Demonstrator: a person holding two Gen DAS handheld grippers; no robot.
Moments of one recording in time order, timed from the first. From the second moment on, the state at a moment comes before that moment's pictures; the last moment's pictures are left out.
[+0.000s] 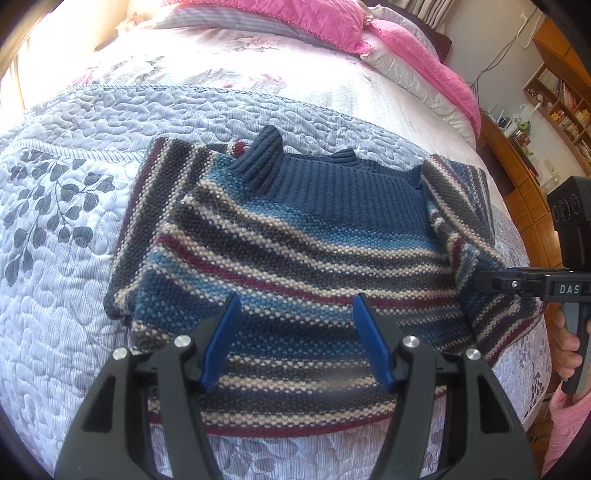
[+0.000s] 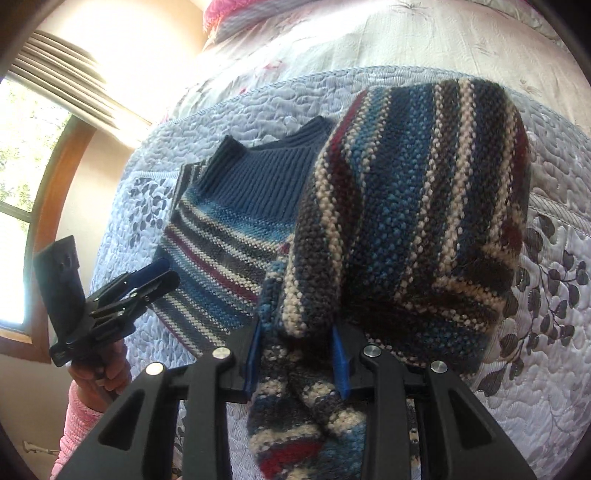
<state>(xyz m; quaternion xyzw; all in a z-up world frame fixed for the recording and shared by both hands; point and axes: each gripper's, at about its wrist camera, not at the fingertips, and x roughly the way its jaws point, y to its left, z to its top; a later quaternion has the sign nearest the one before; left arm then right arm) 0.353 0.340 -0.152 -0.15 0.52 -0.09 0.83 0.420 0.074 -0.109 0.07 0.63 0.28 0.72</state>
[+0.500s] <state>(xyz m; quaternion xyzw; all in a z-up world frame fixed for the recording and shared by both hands) 0.358 0.329 -0.142 -0.17 0.52 -0.11 0.83 0.412 0.058 -0.087 0.11 0.62 0.32 0.71</state>
